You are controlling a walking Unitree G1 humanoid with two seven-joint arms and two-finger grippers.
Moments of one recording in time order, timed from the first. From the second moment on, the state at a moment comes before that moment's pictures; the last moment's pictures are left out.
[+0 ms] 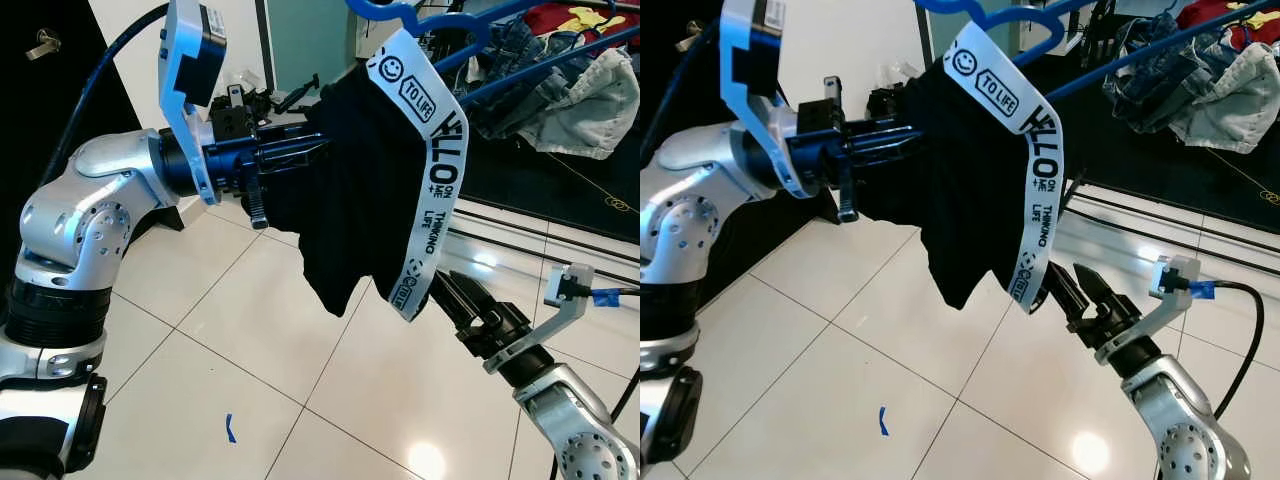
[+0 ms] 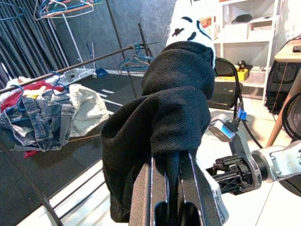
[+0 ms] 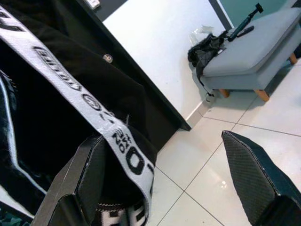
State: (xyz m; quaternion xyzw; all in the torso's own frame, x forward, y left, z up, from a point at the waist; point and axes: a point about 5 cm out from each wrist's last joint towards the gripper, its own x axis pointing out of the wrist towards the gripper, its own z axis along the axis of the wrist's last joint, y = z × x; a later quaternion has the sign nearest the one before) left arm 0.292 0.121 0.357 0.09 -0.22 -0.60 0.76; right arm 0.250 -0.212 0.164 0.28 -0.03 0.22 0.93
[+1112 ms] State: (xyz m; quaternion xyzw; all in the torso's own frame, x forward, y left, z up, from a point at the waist) left arm 0.287 0.118 0.355 0.08 -0.21 -0.62 0.75; right arm 0.267 -0.198 0.162 0.22 0.00 0.22 0.95
